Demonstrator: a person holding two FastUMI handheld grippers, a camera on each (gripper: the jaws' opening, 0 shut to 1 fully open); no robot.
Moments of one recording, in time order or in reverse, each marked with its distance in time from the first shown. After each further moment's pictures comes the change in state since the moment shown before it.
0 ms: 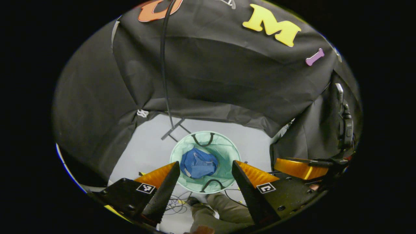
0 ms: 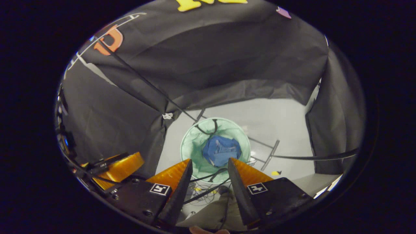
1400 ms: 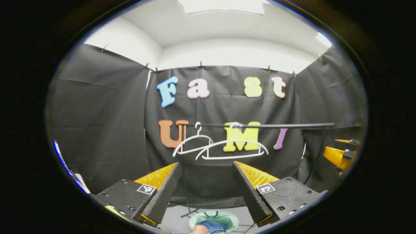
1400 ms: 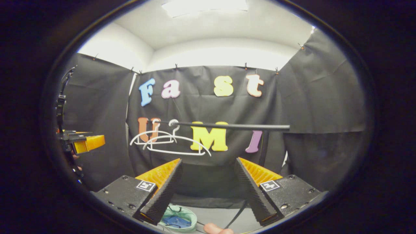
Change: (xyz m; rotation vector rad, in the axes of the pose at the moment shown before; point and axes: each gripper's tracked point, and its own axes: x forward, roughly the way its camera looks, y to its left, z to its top) left arm -0.463 -0.116 0.068 0.156 -1.100 0.130; right arm -0.509 -0.040 0.025 -0.324 -1.208 -0.056
